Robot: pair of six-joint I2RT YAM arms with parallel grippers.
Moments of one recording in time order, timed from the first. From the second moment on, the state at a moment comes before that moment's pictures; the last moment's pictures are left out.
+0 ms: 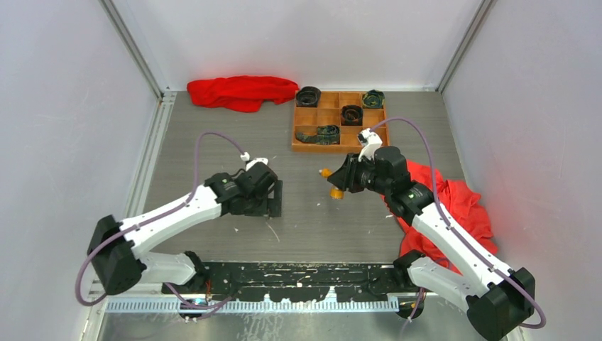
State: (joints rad) left arm -0.86 1.23 0.99 -0.84 -0.21 -0.75; right arm 0.50 0.93 0.76 -0.27 -0.26 0.48
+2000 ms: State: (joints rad) left arm -0.78 1.71 1.04 -0.67 -0.25 -0.96; right arm 0.50 0.92 0.76 -0.26 -0.35 0.50
